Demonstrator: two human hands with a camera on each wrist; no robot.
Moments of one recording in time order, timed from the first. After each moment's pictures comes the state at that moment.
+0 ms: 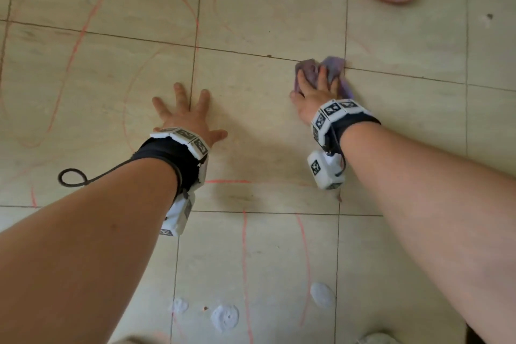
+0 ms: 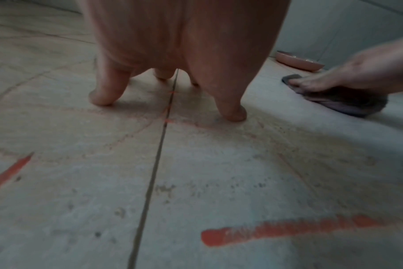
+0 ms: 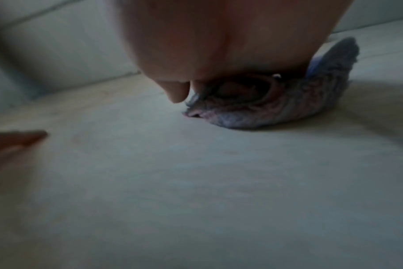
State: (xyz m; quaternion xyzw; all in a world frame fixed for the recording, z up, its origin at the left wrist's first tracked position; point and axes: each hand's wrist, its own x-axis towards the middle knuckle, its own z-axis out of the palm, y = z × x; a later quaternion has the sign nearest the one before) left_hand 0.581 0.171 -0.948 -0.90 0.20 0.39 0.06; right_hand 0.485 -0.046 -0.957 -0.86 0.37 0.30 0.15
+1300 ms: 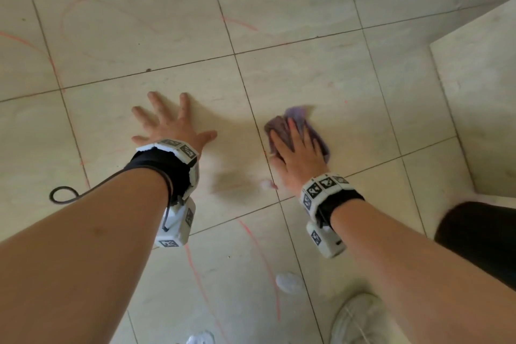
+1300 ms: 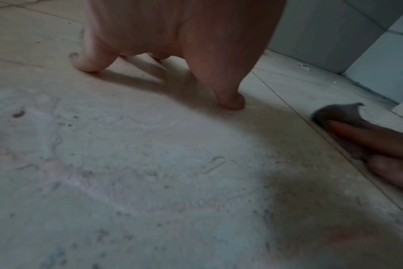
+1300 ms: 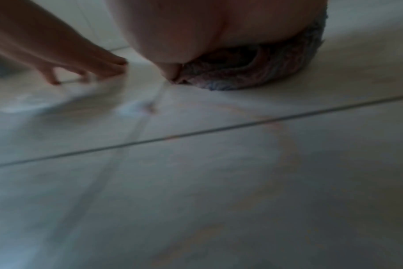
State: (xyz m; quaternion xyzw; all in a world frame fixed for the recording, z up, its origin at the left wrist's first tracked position) left_hand 0.514 0.045 -0.957 -0.89 0.30 0.36 0.05; right_hand 0.293 -0.050 -0.962 -0.86 0.38 0.31 0.17
